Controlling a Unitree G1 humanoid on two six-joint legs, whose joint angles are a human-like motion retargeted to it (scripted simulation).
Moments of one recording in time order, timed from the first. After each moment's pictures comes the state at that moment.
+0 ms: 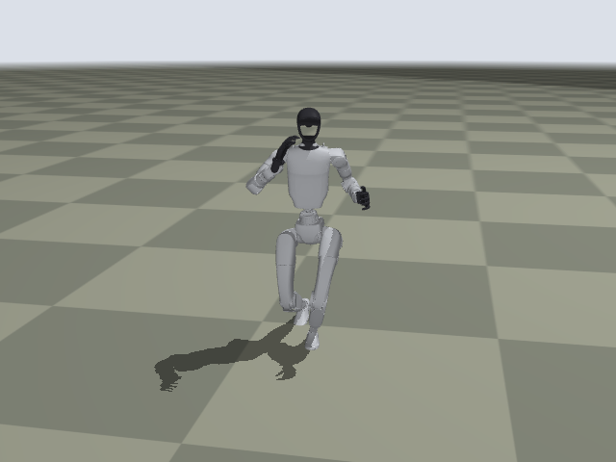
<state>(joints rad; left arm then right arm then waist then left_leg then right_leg) 0.51 0.39 0.15 -0.34 -0.33 -0.33 0.08 -0.52 -0.72 0.22 -0.50 -0.24 -0.33 -0.50 0.26 -0.12 -0.12 -0.78 -0.06 0.30 1.18 -0.73 0.26 -0.32 -0.05 -0.01 1.25 -0.74 0.03</state>
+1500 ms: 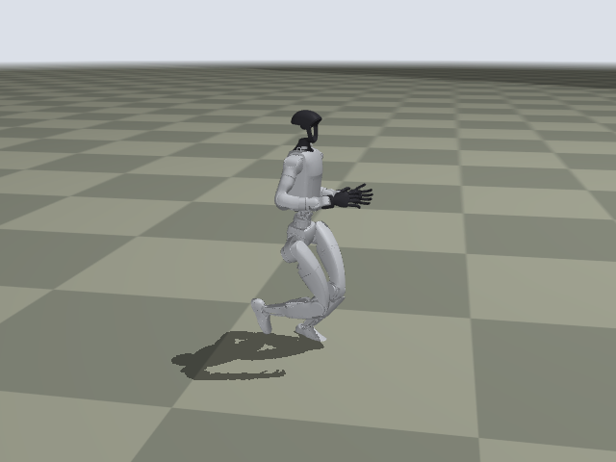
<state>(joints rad) 0.45 0.27 0.03 -0.22 -0.70 -0.24 0.01 0.08 -0.60 0.26 -0.28 -0.02 -0.18 0.03 0.08 -0.18 -0.14 -0.80 -0.42 -0.01 1.26 -0.64 0.16 -0.56 0.10 0.08 1.78 -0.15 0.09</state>
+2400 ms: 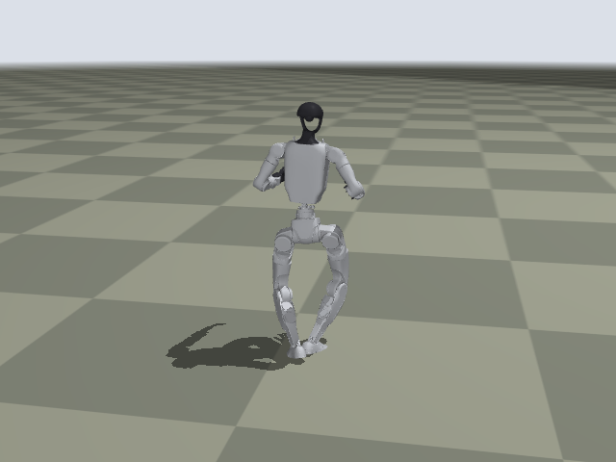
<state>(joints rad) 0.18 0.46 -0.05 -0.15 -0.26 -0.24 -0.05 0.27 -0.66 0.20 -0.15 -0.07 -0.25 0.00 -0.08 0.17 -0.15 -0.31 0.31 0.49 1.12 -0.59 -0.03 -0.47 -0.09 -0.48 1.08 -0.58 -0.13</state>
